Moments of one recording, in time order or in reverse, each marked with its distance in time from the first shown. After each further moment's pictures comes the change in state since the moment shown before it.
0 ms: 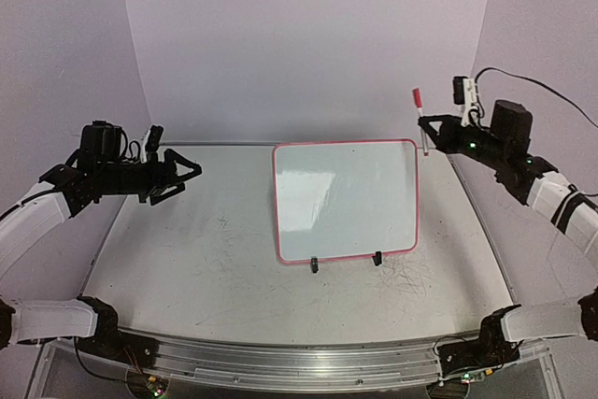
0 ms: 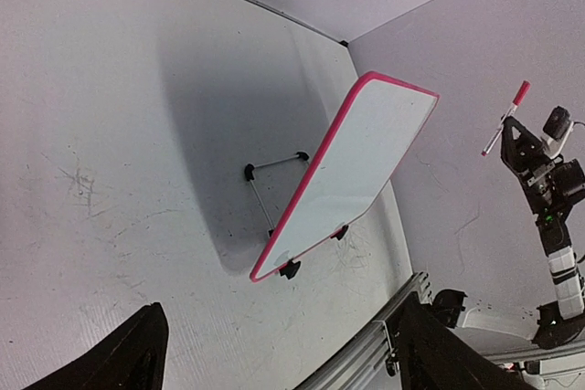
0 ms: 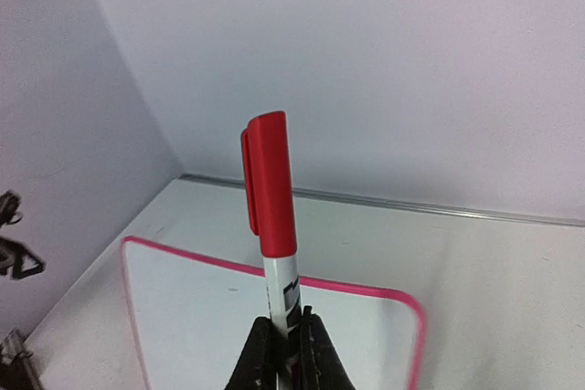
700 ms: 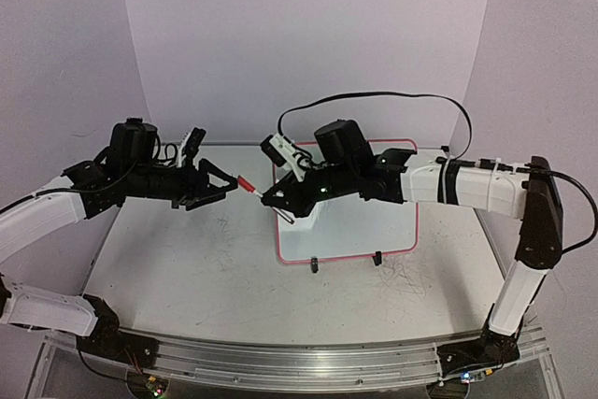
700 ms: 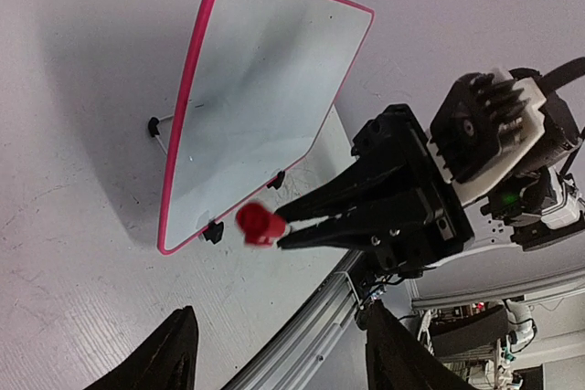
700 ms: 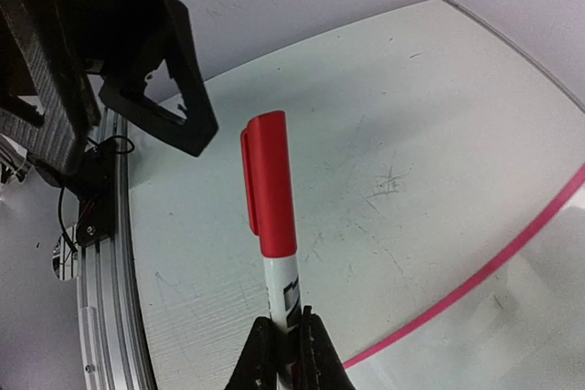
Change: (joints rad) left arm -0.293 0.093 0.045 0.096 -0.030 -0.081; right arm 0.710 0.658 0.465 -0.194 0.006 -0.223
